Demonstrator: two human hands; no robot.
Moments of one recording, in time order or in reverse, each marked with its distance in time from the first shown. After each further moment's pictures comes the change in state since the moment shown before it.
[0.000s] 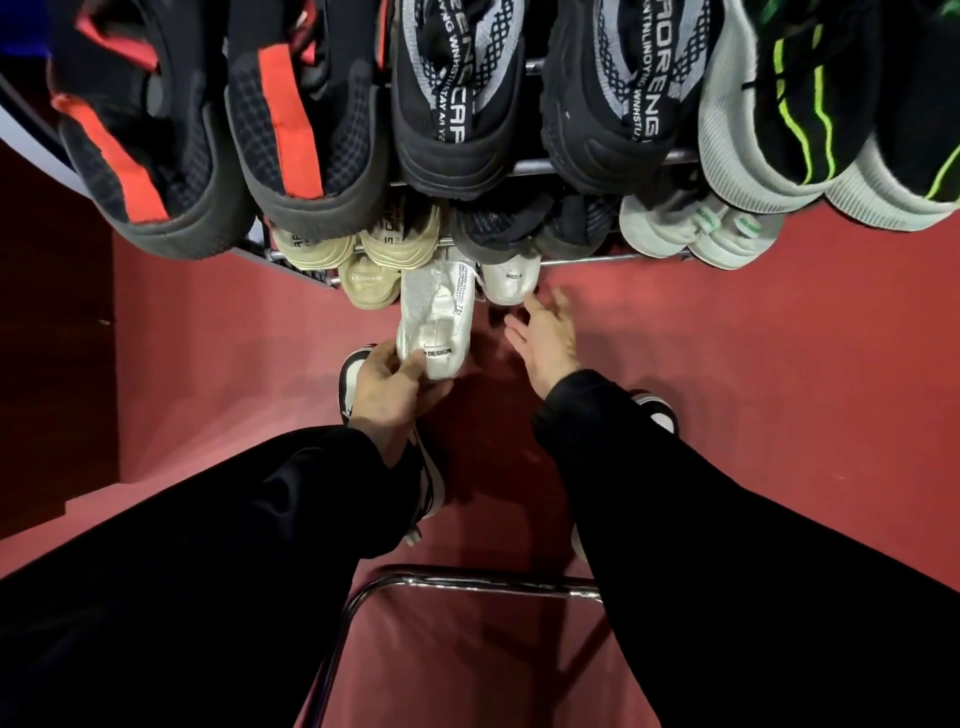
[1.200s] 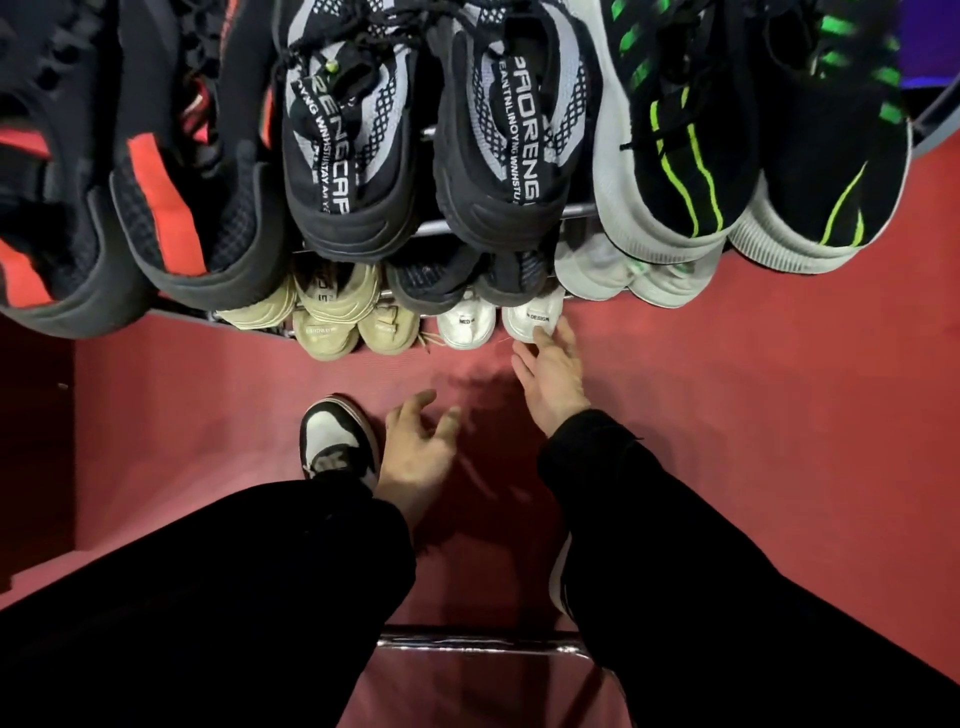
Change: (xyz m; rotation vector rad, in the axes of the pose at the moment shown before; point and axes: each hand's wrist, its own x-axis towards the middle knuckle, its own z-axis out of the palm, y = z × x) left_hand -0.002 -0.037 0.054 0.661 -0.037 0.124; right_hand 0.038 -0.022 -0.054 0.207 0.010 -0.040
